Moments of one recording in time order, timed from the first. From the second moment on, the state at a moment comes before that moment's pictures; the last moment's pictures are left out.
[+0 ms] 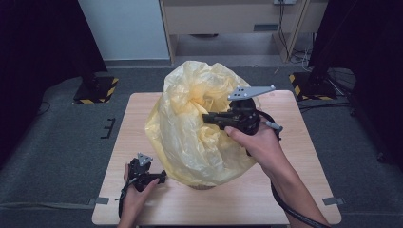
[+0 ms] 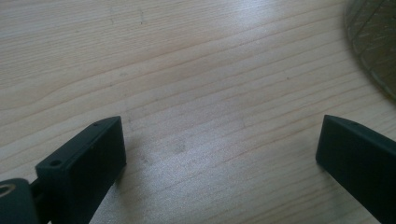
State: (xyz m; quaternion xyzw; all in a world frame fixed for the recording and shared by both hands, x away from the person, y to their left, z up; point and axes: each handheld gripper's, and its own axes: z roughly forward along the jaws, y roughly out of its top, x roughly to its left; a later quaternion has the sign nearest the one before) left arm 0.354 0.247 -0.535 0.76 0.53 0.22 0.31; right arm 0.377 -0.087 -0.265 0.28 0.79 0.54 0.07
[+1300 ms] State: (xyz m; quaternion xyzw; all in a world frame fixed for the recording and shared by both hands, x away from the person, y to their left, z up) left arm 0.354 0.247 -0.535 0.77 0.52 0.22 0.30; right arm 0.403 -0.024 -0.292 0.30 0.88 0.36 0.06
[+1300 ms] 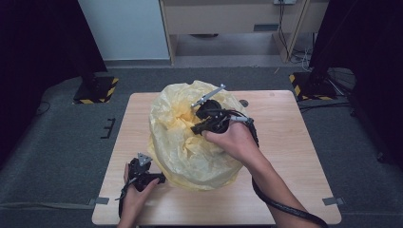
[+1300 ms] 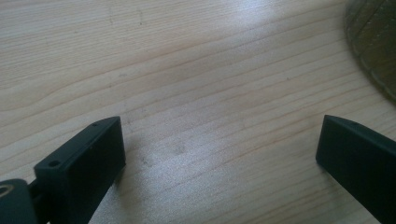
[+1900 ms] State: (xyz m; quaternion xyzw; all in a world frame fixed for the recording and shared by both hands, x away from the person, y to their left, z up) left arm 0.354 0.247 -0.535 0.77 0.52 0.22 0.30; right arm 0.404 -0.016 -0.294 0.30 0.89 0.35 0.06
